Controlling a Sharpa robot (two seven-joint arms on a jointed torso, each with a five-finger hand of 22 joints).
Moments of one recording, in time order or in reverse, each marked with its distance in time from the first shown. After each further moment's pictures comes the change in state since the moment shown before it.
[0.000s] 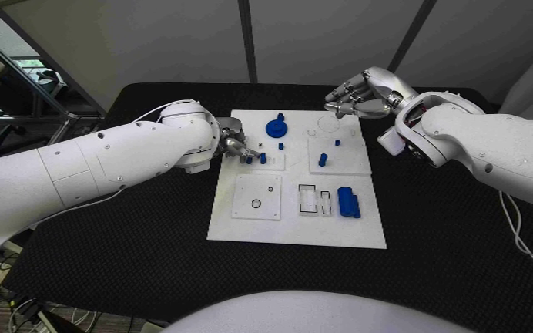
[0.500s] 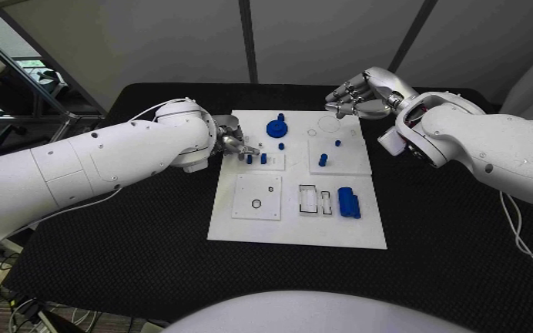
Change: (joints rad) left arm -0.001 -0.023 0.011 0.016 0.008 -0.026 0.000; left_hand 0.000 0.000 -0.044 0.019 0.000 0.001 -0.001 -0.004 -0.003 0.000 0.000 0.000 -0.015 0.000 0.000 0.000 0.000 0.000 0.000 0.000 -0.008 0.000; right arm 0.000 0.001 0.000 -0.002 0.000 0.001 0.000; right_hand 0.000 0.000 0.000 0.000 0.000 0.000 0.000 0.000 0.000 0.000 0.000 0.000 0.000 0.000 0.000 0.000 0.000 0.000 0.000 0.000 0.000 0.000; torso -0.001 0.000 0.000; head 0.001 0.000
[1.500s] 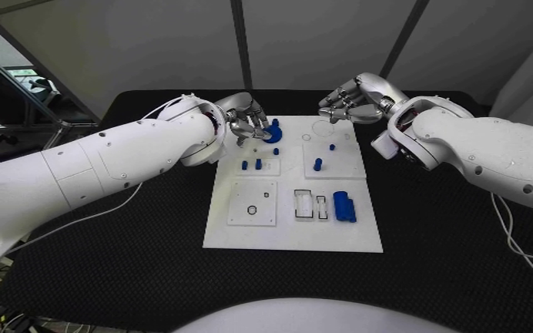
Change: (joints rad) left arm 0.009 0.073 0.025 -0.060 0.062 -0.276 0.311; left_hand 0.482 -0.024 -0.080 -0.099 -0.012 -0.167 0.139 -0.283 -0.319 -0.412 0.133 -0.540 -0.545 -0.142 0.104 -0.640 -0.546 0.117 -0.182 0.091 -0.661 -0.499; right arm 0.000 0.004 0.000 -0.004 0.000 0.001 0.000; right_hand 0.000 0.000 0.000 0.000 0.000 0.000 0.000 0.000 0.000 0.000 0.000 0.000 0.000 0.000 0.000 0.000 -0.001 0.000 0.000 0.000 -0.004 -0.002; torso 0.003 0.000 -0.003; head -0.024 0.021
